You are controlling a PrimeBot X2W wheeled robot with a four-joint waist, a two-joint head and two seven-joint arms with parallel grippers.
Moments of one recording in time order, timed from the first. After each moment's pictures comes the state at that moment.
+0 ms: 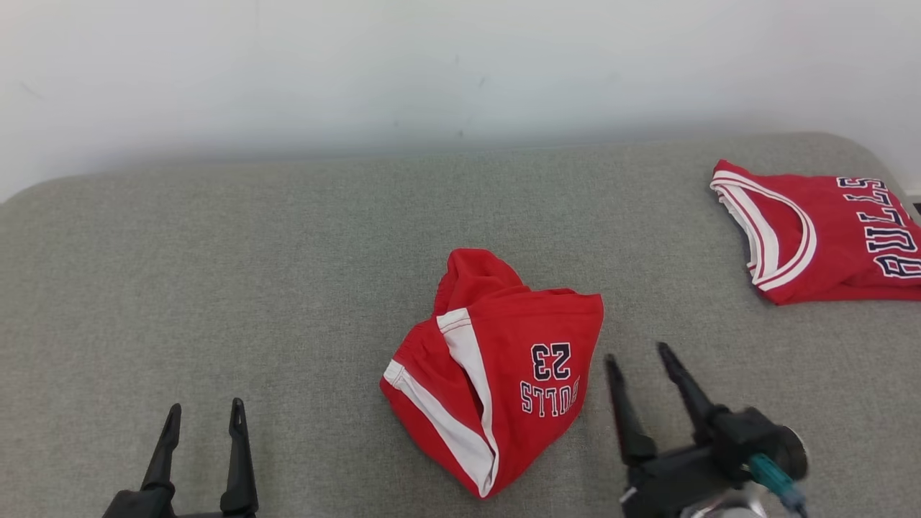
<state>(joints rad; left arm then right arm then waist) 0.00 0.12 -0.01 0.14 -0.19 -0.01 -0.26 -0.11 -0.07 0.09 0.25 0.10 0.13 -0.26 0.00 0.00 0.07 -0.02</state>
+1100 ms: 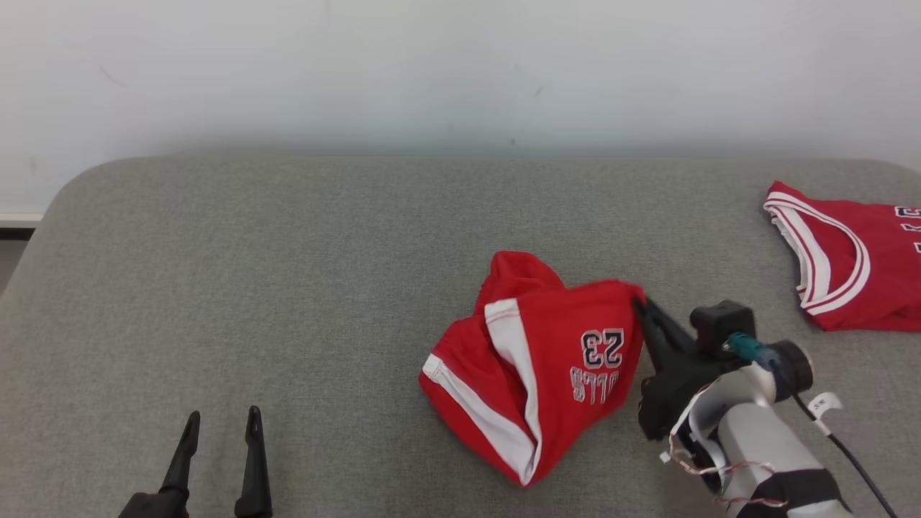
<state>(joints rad) 0.00 0.06 0.02 0.19 -0.16 -0.09 -0.26 -0.48 -0.20 0.23 0.68 0.17 0.13 -0.09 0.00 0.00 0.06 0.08</state>
